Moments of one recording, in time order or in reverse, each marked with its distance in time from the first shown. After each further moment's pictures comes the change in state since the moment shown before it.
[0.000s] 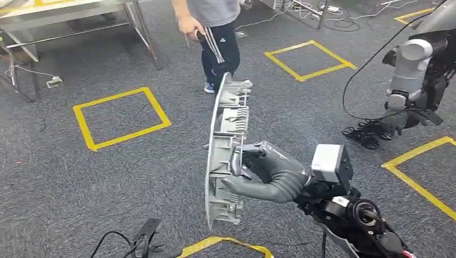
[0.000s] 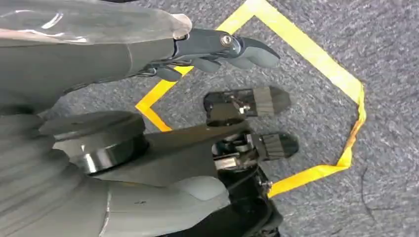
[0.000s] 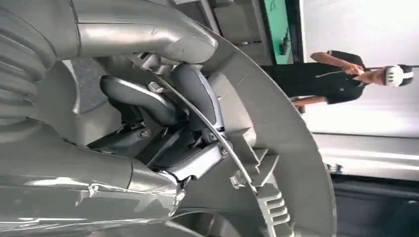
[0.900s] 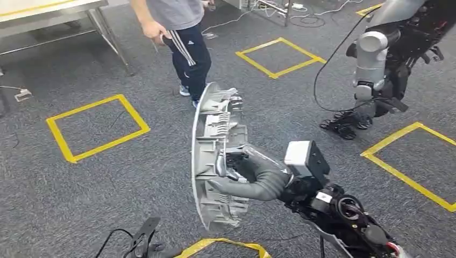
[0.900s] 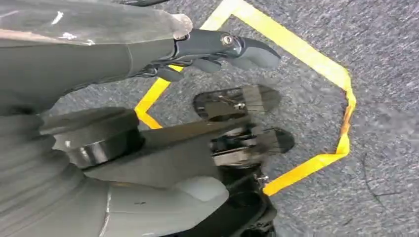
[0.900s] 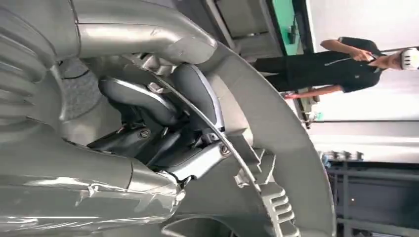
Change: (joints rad) left arm -0.005 0.003 -0.001 0.000 -0.015 -0.013 0.002; right arm -0.013 0.000 0.050 0.089 -0.034 -0.010 0.003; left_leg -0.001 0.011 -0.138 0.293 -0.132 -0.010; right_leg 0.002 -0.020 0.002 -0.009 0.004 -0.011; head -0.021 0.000
